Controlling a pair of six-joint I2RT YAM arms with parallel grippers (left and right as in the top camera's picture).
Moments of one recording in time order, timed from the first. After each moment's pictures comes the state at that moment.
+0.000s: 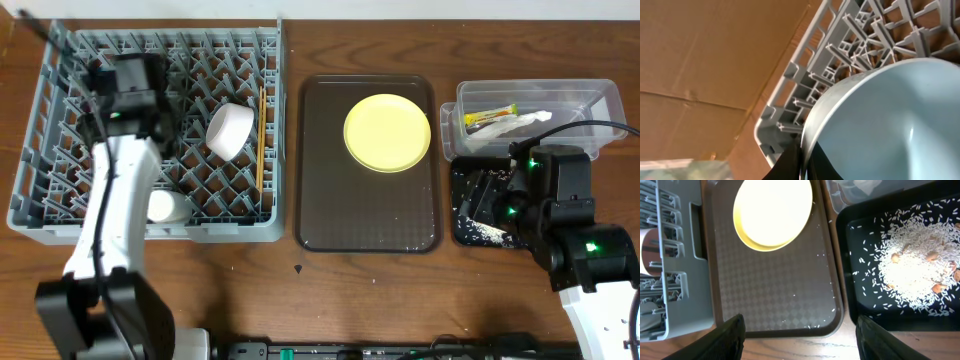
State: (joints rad) left arm 0.08 1.62 1.32 -0.74 -0.91 -0.08; right arm 0.11 1.01 1.00 -0.93 -0.19 0.49
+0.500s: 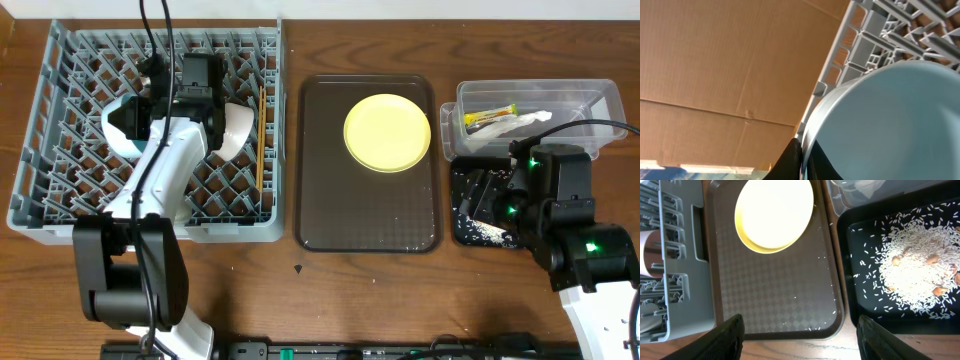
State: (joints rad) left arm -0.06 1.79 1.32 -0.64 -1.27 0.02; right arm 0.11 1.01 1.00 -0.93 -0.19 0.49
